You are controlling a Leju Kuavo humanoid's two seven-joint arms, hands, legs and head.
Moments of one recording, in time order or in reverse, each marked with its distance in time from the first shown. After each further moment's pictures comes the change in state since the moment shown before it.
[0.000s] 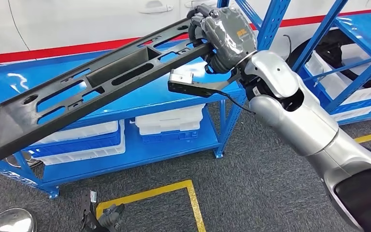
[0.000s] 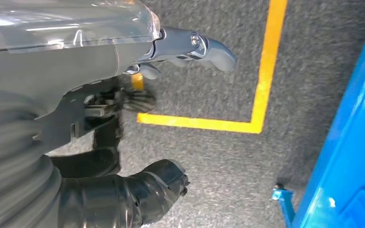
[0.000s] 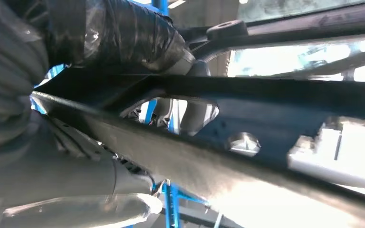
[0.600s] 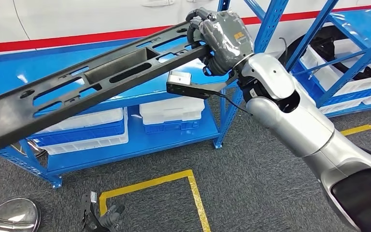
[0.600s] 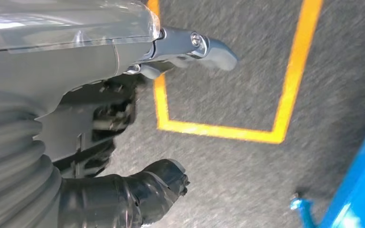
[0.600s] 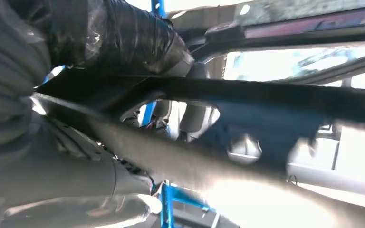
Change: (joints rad) left arm 0.007 -0.011 0.002 0.000 0.014 0.023 0.019; right arm 0.014 0.006 0.003 0.010 -0.007 -0.001 0.006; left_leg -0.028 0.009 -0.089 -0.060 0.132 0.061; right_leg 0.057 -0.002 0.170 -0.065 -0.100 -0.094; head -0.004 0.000
